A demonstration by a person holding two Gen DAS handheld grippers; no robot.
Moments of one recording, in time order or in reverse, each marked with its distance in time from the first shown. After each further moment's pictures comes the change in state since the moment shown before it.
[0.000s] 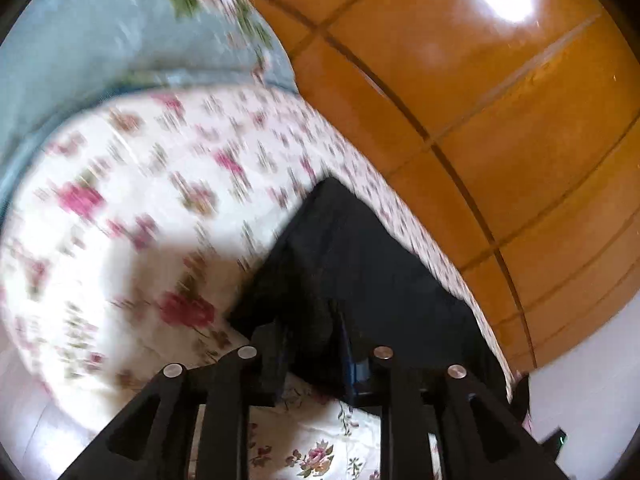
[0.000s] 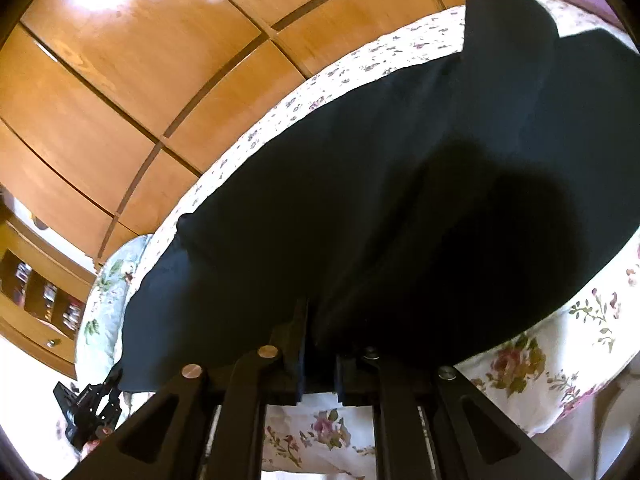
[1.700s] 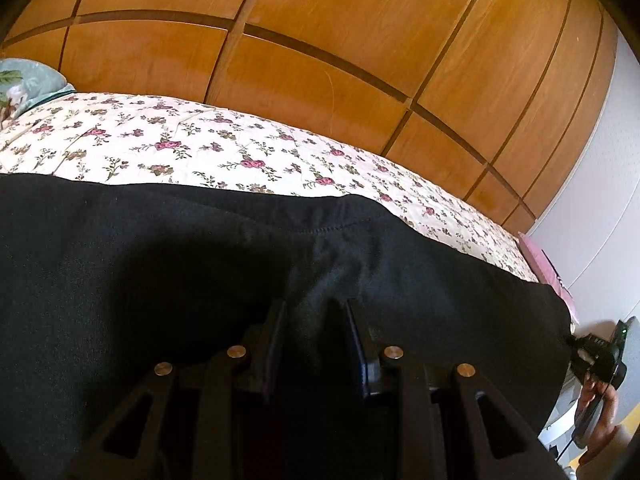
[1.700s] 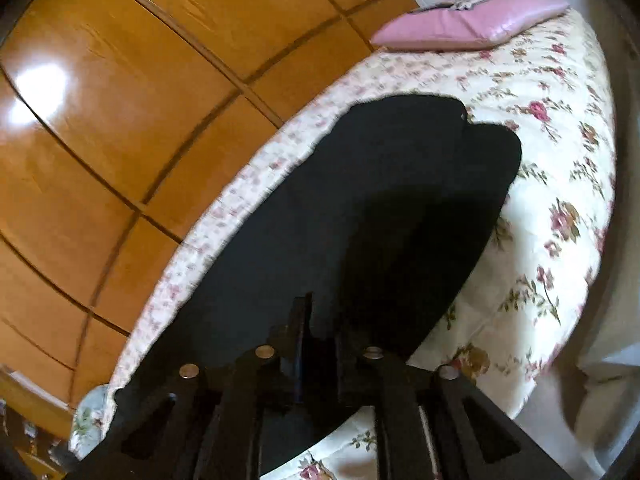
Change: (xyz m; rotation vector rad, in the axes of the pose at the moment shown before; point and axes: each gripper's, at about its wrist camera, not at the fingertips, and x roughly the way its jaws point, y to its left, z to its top) left arm 0.165 -0.187 -0.075 0.553 0.246 -0.168; right arm -0.120 -0.176 0.068 0.269 -0.390 -0.190
